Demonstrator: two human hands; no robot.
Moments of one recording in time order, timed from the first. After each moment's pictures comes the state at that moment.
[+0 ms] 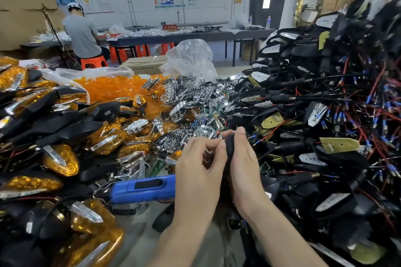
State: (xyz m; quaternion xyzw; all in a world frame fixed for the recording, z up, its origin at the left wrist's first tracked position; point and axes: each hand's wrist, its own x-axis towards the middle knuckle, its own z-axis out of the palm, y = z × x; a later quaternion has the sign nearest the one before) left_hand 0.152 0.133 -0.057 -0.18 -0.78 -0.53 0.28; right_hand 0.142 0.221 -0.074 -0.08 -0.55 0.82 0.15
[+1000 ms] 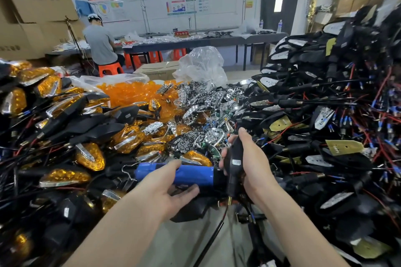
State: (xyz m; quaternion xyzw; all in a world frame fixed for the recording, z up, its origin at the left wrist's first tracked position) left_hand 0.153 0.064 -0.018 0.33 -0.48 -0.80 -0.16; right_hand 0.146 0.232 -0.055 -0.08 -0.53 0.84 0.07
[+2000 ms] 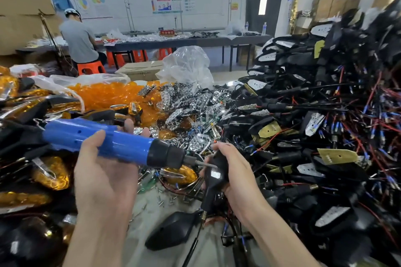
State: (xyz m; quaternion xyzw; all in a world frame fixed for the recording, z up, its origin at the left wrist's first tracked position) left_hand 0.123 0.043 -0.017 -0.03 -0.30 -0.94 0.14; right_hand 0.143 0.233 -0.063 -0.04 -0.54 0.84 0.06
